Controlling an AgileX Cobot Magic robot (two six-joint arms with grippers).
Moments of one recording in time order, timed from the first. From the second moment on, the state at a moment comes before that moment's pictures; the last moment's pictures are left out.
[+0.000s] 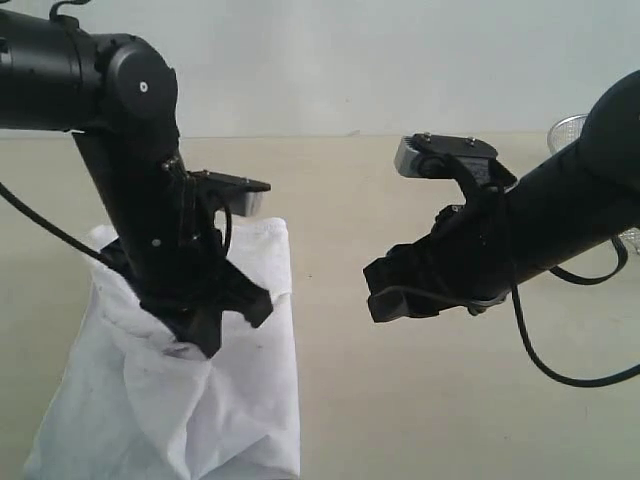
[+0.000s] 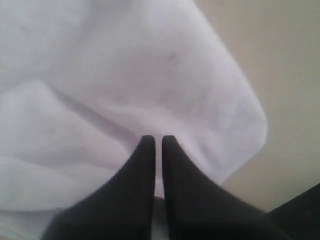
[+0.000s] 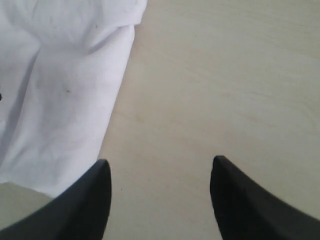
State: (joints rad) left arm -0.55 1.82 -1.23 -0.20 1.11 0.08; right arm 0.32 1.53 -0.85 0.68 0.57 -0.46
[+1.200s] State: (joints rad) left arm -0.55 1.65 -0.85 0.13 1.08 -0.15; right arm 0.32 1.50 -0.85 0.66 0.58 -0.46
